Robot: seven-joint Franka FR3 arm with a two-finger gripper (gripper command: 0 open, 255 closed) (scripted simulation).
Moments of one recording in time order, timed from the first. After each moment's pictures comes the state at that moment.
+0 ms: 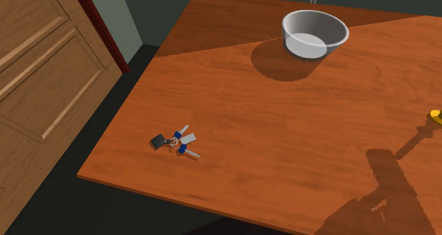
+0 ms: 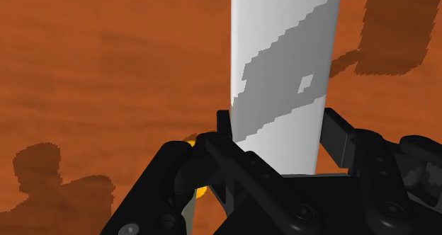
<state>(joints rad) -0.55 -0.03 -0.65 -2.06 -0.03 2.06 -0.80</state>
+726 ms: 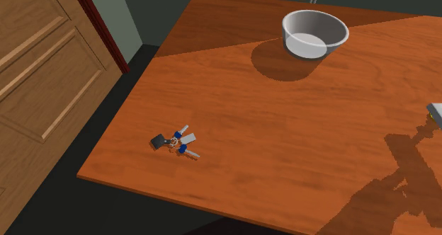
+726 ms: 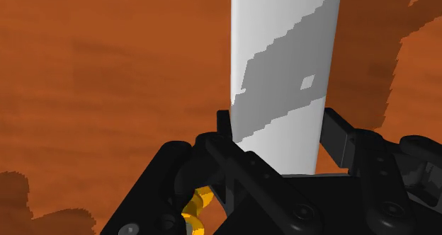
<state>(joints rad) -0.56 0.04 -0.66 -2.15 0.02 2.20 -0.84</state>
